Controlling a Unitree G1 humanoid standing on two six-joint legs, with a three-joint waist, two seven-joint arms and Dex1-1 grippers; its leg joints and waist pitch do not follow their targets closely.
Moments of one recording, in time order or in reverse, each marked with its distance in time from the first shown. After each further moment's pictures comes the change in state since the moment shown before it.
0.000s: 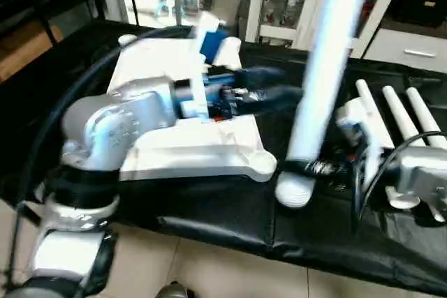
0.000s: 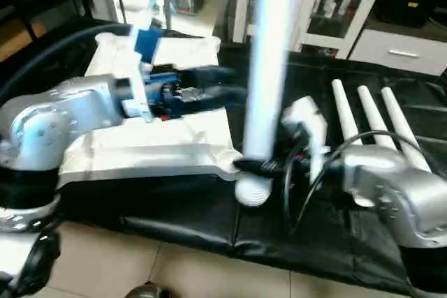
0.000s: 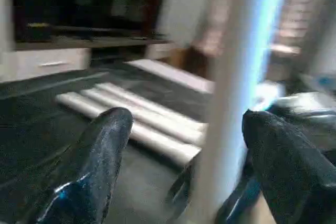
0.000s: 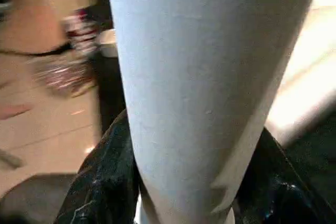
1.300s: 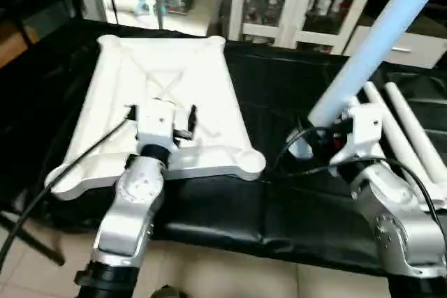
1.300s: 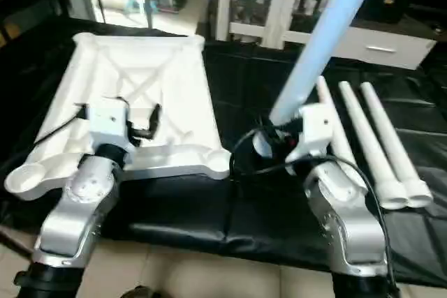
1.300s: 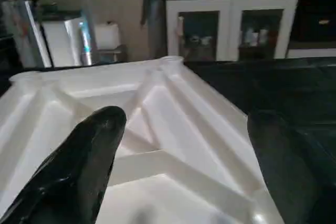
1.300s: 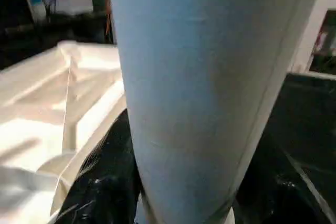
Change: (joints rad) left arm 0.502 -0.237 -0.128 -0.013 0.703 -0.631 0.740; right arm 0.130 0.476 -0.007 0.030 -0.301 -0.402 -0.596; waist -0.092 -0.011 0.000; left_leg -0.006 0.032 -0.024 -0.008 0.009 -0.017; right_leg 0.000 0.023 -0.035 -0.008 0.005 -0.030
